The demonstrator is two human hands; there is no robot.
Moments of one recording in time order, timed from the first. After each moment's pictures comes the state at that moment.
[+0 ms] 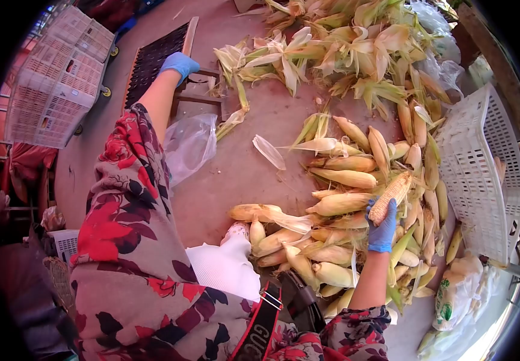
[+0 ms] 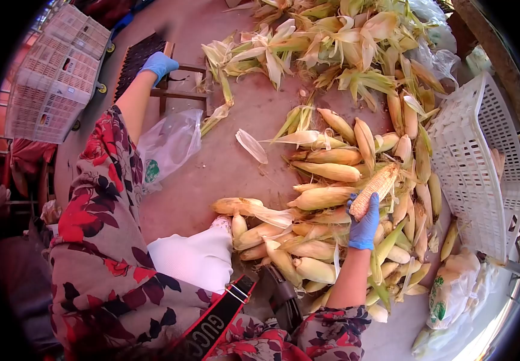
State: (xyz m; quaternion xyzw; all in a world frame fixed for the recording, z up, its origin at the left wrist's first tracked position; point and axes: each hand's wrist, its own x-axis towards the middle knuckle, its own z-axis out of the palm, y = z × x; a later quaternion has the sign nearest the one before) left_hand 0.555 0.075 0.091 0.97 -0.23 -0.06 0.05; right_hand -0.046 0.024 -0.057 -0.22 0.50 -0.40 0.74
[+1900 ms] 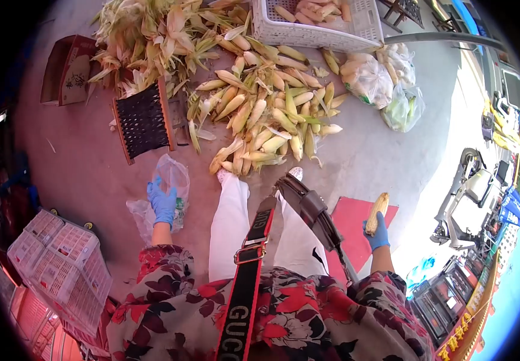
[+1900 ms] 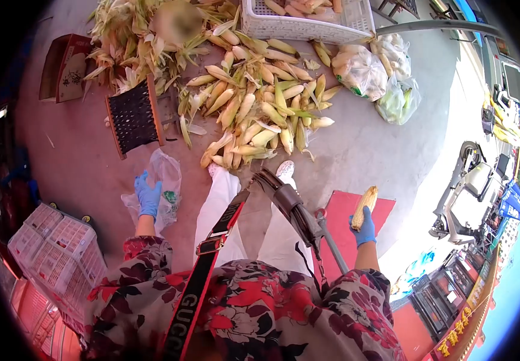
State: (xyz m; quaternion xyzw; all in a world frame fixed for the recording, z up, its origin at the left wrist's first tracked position) left_hand 0.373 0.206 0.320 0.78 -0.59 -0.21 0.04; right_hand -0.290 0.392 0.463 0.19 0.80 -0.33 0.46
